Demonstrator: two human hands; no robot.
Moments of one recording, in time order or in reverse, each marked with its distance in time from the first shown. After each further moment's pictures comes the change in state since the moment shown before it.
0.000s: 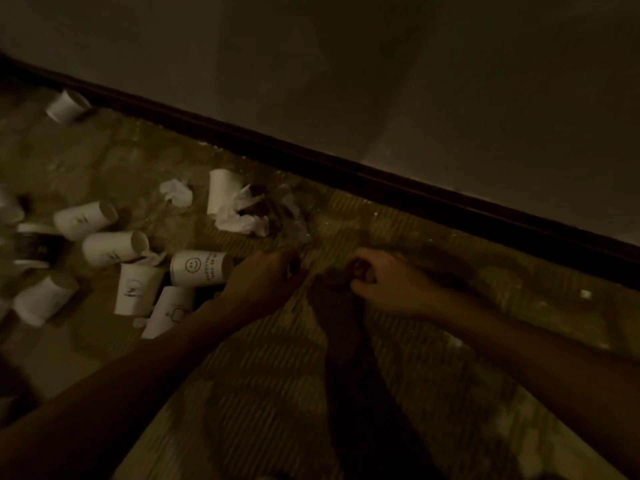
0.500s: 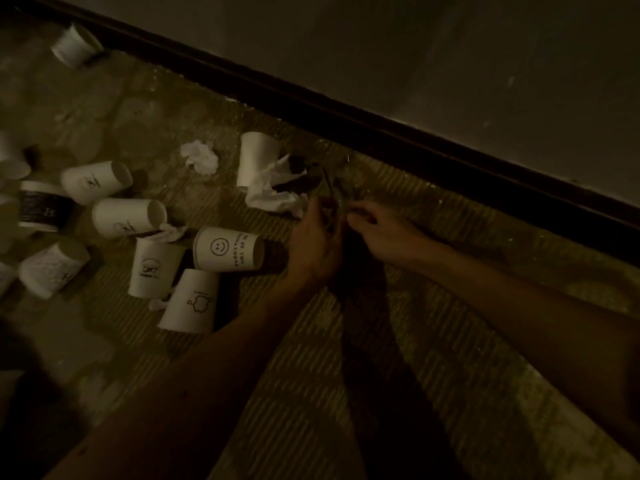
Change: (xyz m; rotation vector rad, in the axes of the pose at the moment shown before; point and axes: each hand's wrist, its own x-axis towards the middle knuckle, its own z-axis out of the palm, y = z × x) left_hand 0.049 -0.015 0.042 -0.618 0.302 -0.333; right_hand 0.122 -0.018 0.052 0.411 0.065 0.148
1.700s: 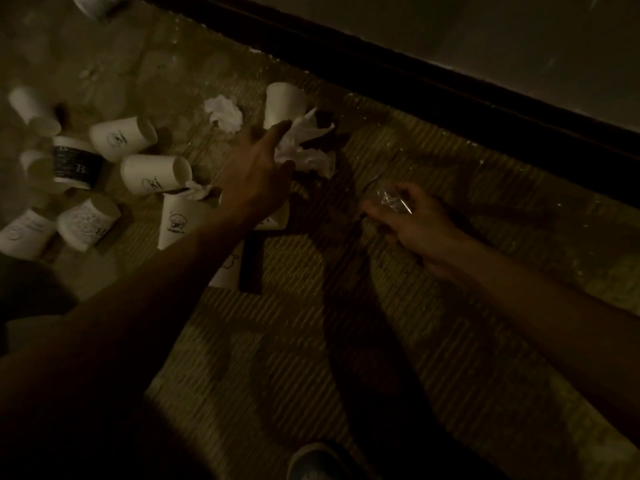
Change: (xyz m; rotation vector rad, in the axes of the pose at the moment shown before) left_hand 0.030 -0.034 -0.102 0.686 0.015 0.137; right_hand -0.031 0.022 0.024 0.444 0.072 0.124
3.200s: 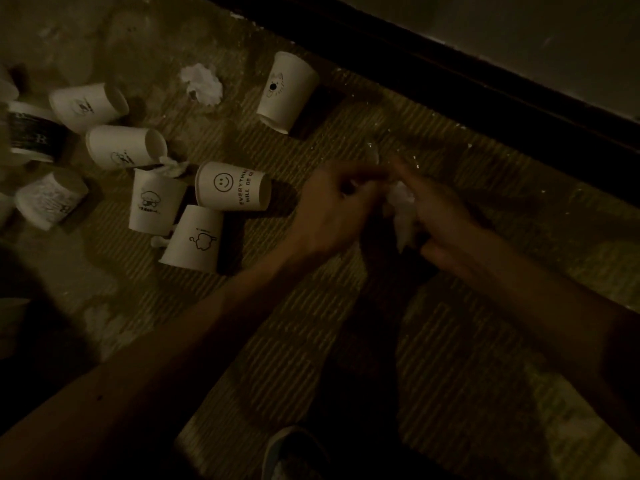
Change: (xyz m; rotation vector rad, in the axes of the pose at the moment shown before) left_hand -0.061 0.102 0.022 -0.889 -0.156 0.000; right_hand -0.019 -0.017 -0.021 0.173 0.042 0.168
